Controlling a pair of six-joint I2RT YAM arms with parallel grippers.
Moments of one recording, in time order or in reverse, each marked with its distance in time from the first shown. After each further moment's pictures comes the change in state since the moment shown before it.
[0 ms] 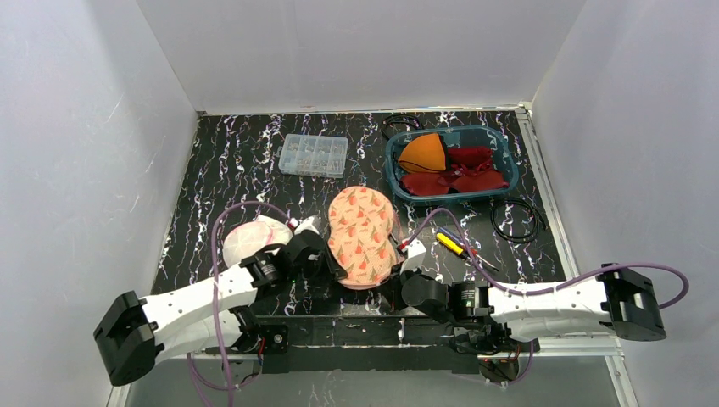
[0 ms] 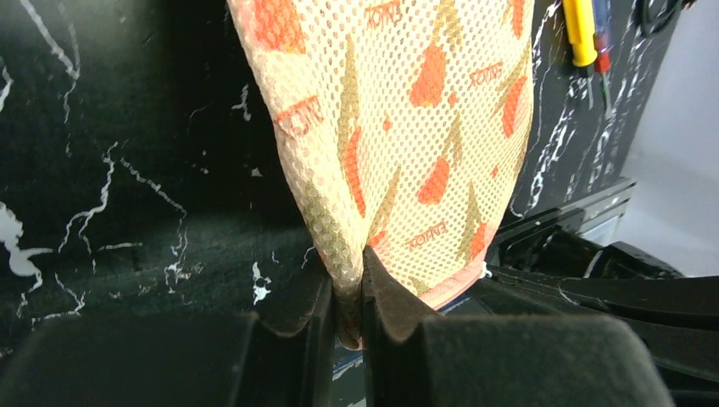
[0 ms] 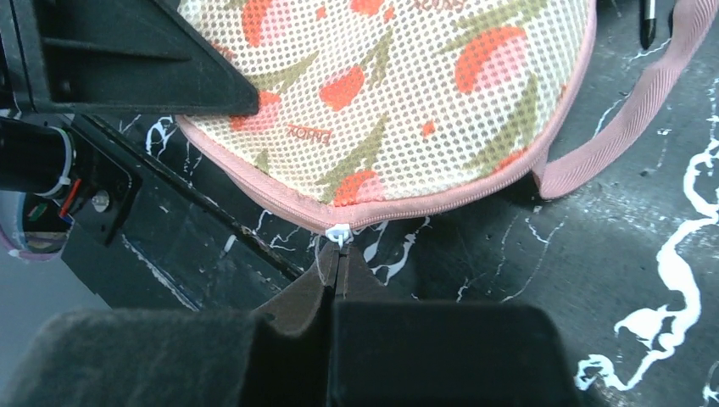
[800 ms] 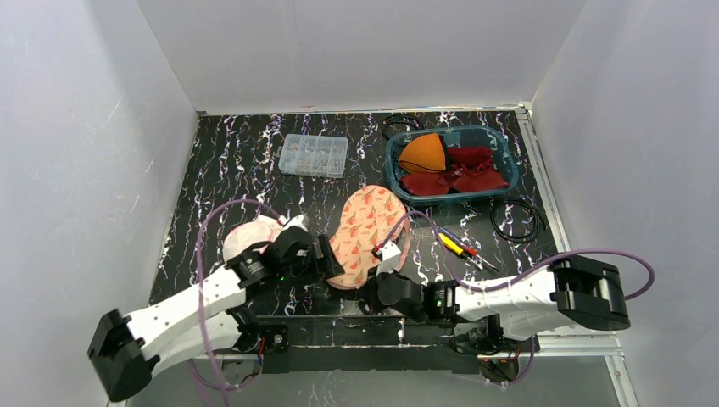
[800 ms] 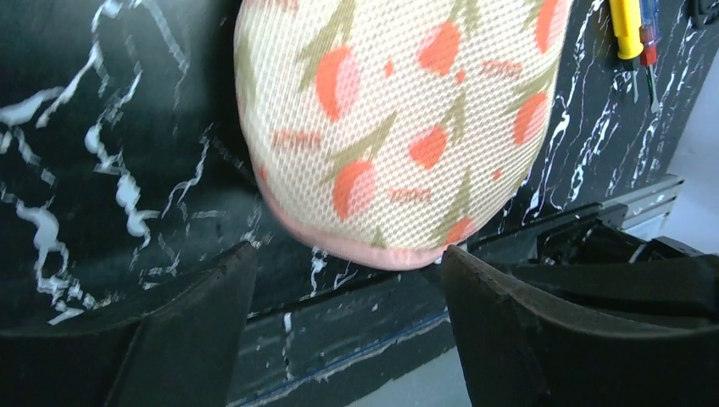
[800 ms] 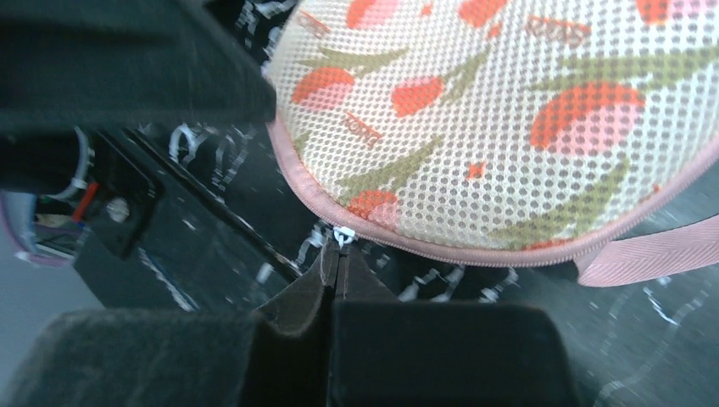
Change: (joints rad) left arm 0.078 -0.002 0.091 -0.169 0.032 0.167; right arm -0.001 0.259 0.039 0.225 -0.064 -0.041
